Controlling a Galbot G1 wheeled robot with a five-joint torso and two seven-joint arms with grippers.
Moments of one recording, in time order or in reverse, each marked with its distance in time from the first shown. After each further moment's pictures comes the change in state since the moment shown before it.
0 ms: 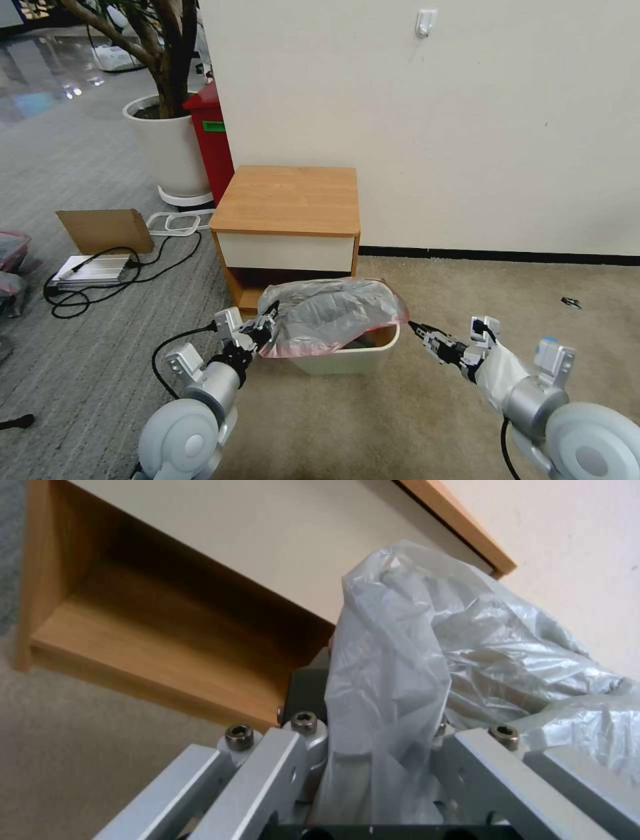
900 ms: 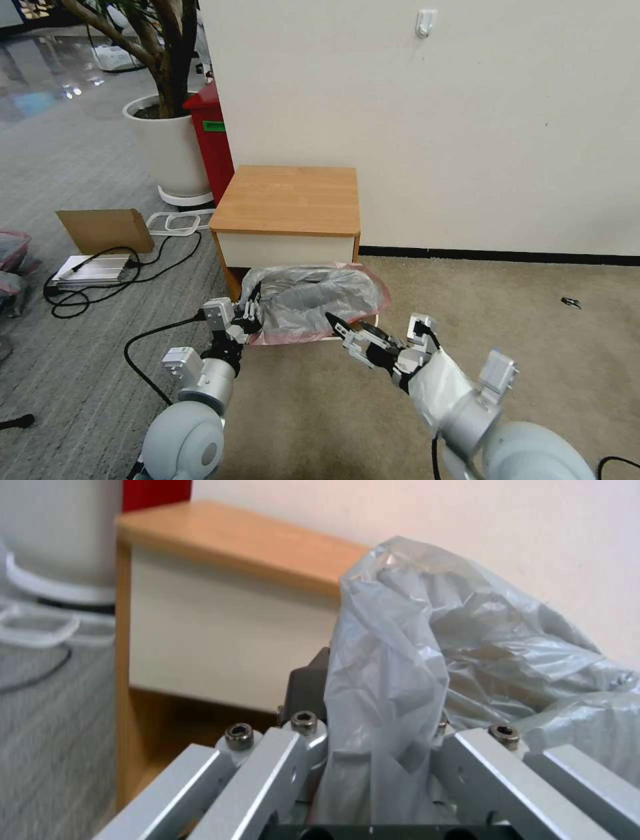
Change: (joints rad) left arm 0.002 0.004 0.058 -0.030 0.435 -0.196 0.013; right arm 0.138 0.075 -0.395 0.027 0.009 0.083 0.035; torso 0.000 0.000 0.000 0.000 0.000
